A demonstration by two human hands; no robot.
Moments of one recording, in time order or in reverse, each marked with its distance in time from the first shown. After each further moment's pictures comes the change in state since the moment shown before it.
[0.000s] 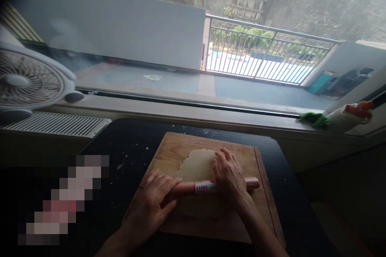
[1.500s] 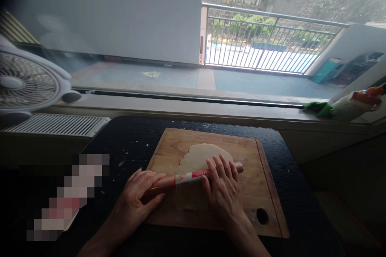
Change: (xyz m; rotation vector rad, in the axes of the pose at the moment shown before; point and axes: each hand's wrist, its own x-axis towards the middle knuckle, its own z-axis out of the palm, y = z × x) left_hand -0.017 -0.033 -0.012 0.002 0.026 -0.081; right_hand -0.046 -0.026 0.011 -0.132 0.075 -0.134
